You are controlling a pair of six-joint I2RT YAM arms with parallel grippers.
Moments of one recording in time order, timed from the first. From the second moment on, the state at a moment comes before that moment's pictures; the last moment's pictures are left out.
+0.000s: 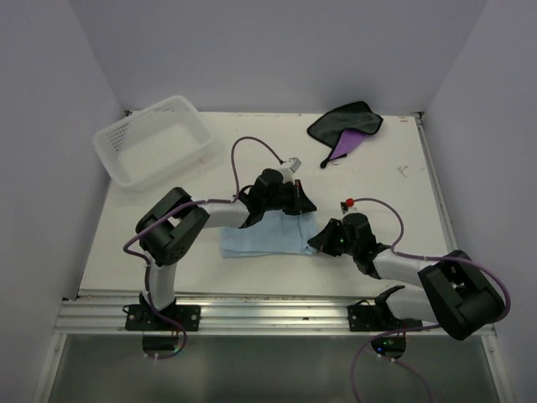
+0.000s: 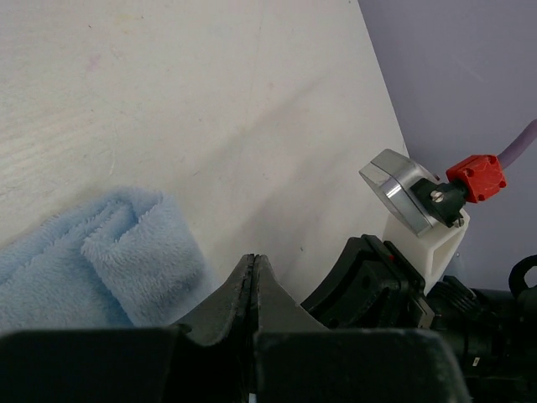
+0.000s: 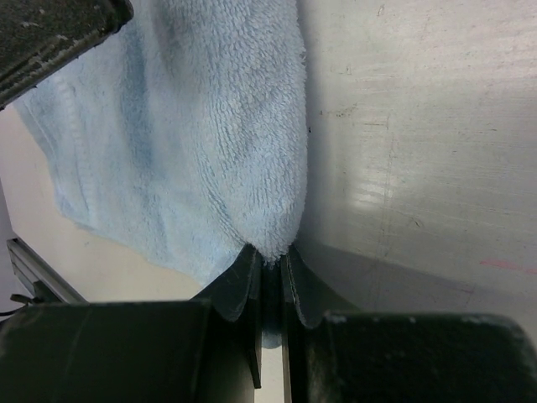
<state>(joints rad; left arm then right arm) -0.77 1.95 1.07 0.46 0.34 -0.76 0.48 1.27 0.23 0.37 -0.19 0.85</state>
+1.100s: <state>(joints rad) -0.74 2.17 1.23 0.46 0.31 -0.71 0.48 1.14 0.27 0.15 -0.15 0.72</state>
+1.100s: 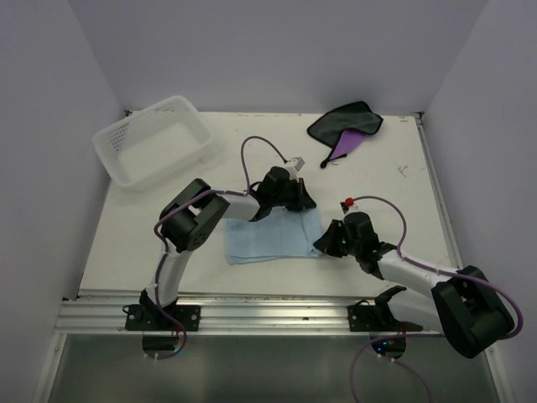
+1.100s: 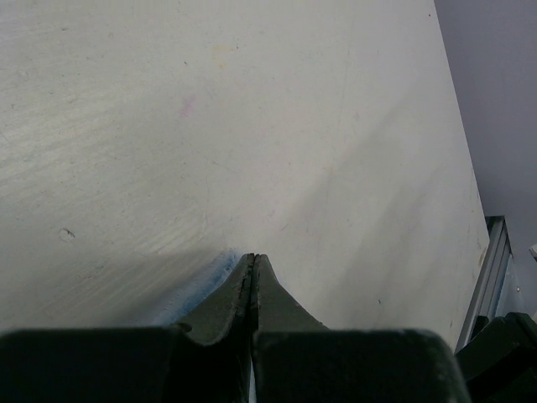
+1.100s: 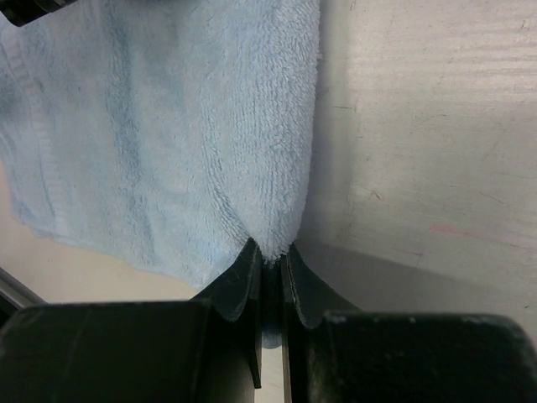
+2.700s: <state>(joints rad) -0.67 1.89 1.05 0.40 0.30 -0.65 0.83 1.13 0.63 -0.55 0.44 0.54</state>
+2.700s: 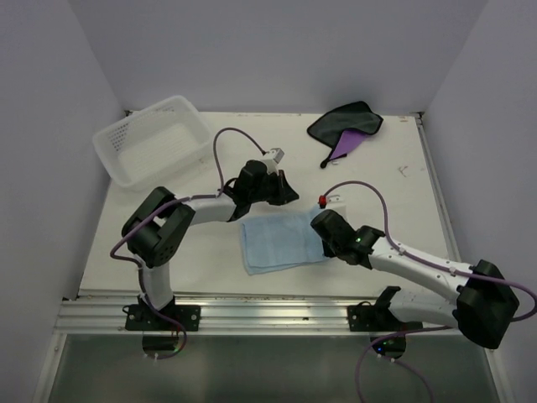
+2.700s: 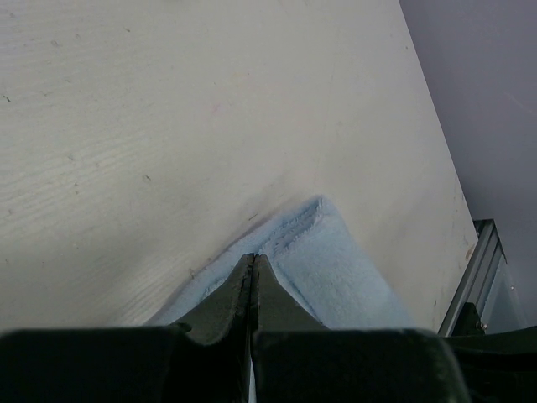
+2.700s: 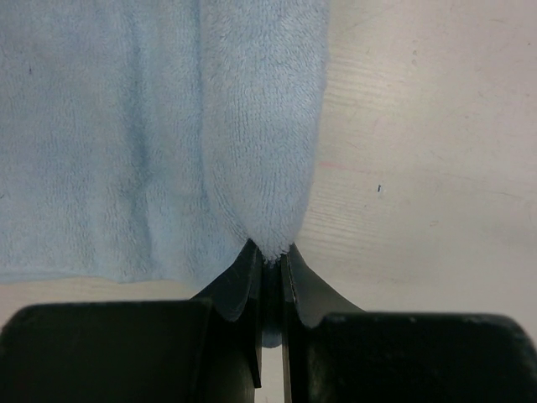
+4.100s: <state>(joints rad) -0.63 1.61 0.83 0.37 0.23 -0.64 1.26 1.71 0.99 -0.84 0.90 0.62</state>
